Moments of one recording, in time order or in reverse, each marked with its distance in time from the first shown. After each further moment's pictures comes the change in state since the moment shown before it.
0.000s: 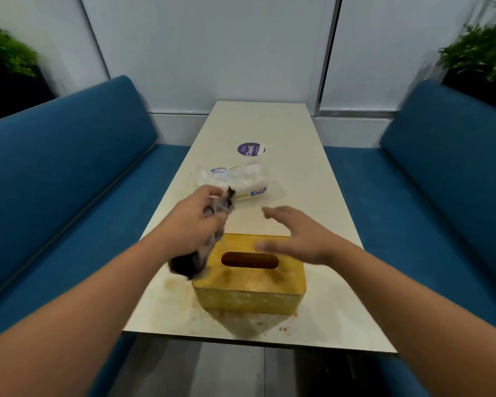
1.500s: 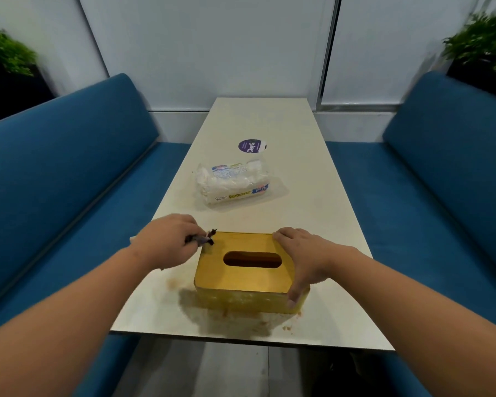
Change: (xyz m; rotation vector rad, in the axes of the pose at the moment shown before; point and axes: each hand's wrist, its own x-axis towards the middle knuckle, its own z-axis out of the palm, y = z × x) left_hand 0.022 -0.089 -0.015 0.768 -0.111 0.243; right_hand 0.013 0.037 0.022 -0.527 -0.289 0.052
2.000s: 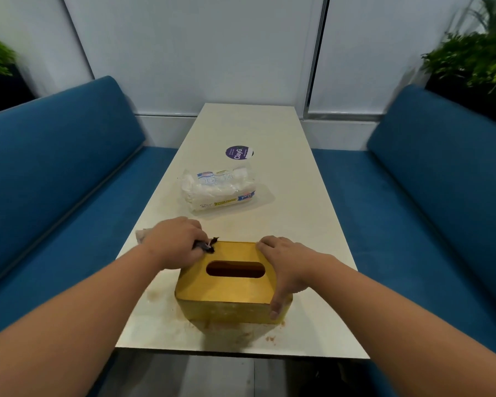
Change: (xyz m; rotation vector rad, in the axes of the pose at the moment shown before) left_hand 0.040 0.027 0.008 0.131 -0.117 0.056; right_hand 0.002 -0.001 -0.003 -0.033 -0.021 0.002
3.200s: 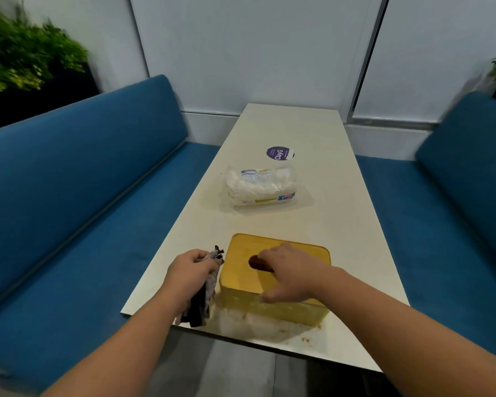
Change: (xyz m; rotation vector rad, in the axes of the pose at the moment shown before) left_hand -0.088 0.015 0.052 -1.324 0.290 -0.799; right_hand 0.016 -0.069 0.003 -0.005 0.111 -0.151
